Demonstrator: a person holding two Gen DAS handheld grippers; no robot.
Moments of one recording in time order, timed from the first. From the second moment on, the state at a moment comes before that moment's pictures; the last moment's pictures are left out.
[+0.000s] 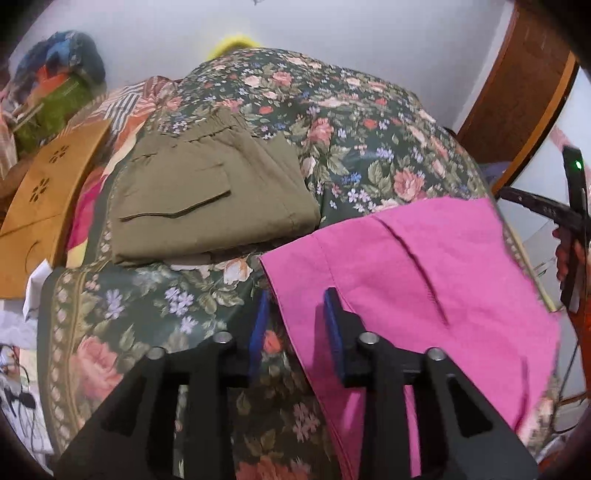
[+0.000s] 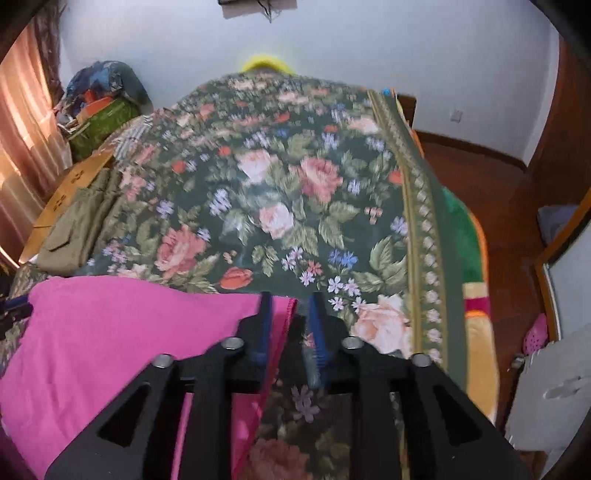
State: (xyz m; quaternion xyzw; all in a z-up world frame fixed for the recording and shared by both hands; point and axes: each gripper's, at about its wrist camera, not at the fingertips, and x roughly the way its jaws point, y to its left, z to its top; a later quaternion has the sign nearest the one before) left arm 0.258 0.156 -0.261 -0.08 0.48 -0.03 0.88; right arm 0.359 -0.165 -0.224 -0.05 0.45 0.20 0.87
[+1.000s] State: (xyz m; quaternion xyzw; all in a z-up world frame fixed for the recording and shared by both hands) left arm 0.119 0.098 -0.261 -0.24 0.53 -0.09 0.81; right arm 0.179 -0.101 -0.224 -0.10 0.43 0.33 0.84
